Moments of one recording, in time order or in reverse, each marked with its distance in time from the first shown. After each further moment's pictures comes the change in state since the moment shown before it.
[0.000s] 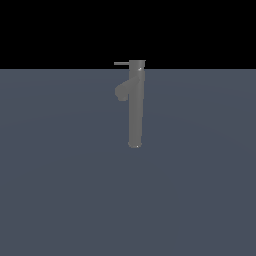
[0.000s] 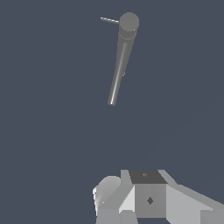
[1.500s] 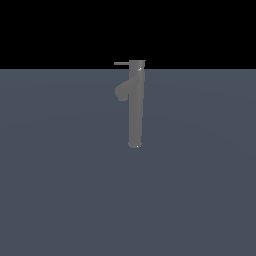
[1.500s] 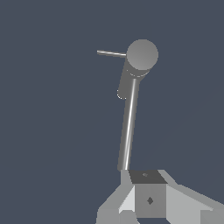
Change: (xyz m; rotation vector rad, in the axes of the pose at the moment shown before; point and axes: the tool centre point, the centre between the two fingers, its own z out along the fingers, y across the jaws) arm 0.138 -0.017 0.098 0.002 -0.025 0.096
